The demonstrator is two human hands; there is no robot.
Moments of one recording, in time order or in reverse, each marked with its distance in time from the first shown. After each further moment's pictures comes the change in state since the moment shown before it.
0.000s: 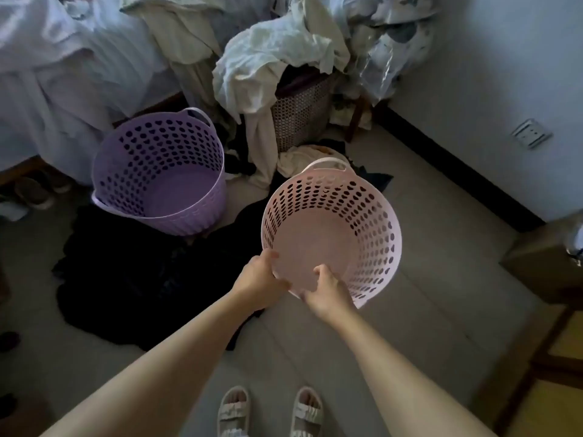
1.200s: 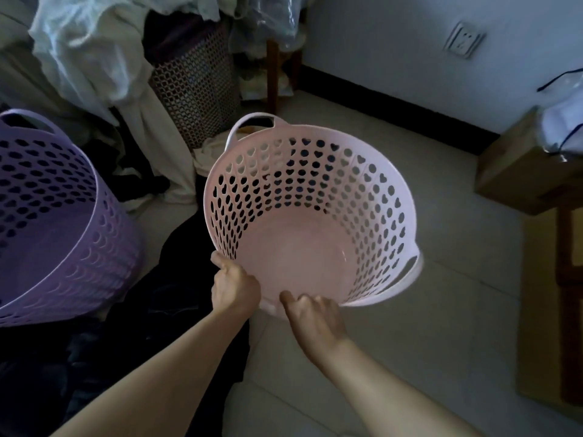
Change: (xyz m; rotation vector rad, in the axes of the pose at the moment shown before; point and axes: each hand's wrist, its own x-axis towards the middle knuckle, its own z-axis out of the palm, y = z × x) left_hand 0.219 -0.045 0.104 0.014 0.165 -0.001; right_hand 0.171 0.082 0.117 -0.474 0.313 -0.082
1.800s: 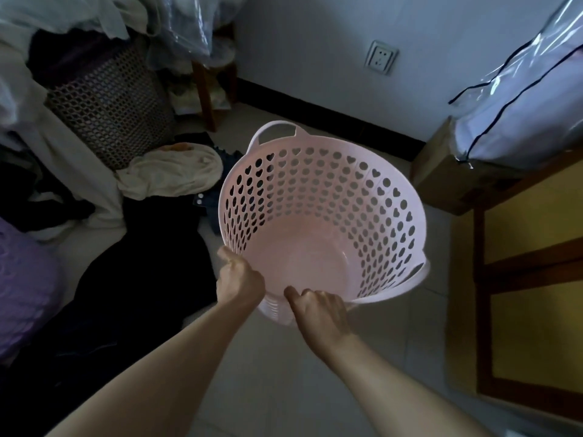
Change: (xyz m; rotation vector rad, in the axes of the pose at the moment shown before) left_hand -0.047 0.142 0.097 0.076 -0.091 0.114; right_hand -0.028 0.169 -0.048 -0.026 0.069 0.003
